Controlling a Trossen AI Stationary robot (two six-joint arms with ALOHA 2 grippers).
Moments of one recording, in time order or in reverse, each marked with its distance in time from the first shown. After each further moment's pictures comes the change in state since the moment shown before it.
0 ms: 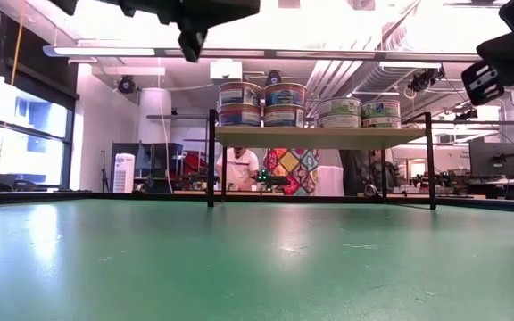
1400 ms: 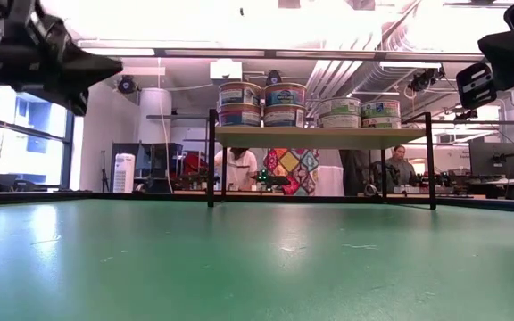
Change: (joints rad) left arm 0.423 -1.426 -0.738 -0.386 0.171 -0.105; right arm 0.004 0.008 -0.158 0.308 -0.066 -0.074
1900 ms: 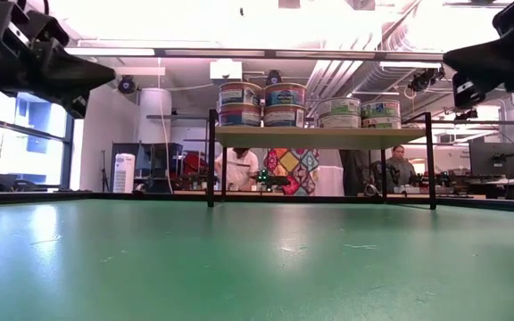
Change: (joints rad) left arm -0.101 -0.026 -0.018 -0.090 0.020 0.124; right arm -0.048 -0.001 0.000 0.025 0.184 -0.079
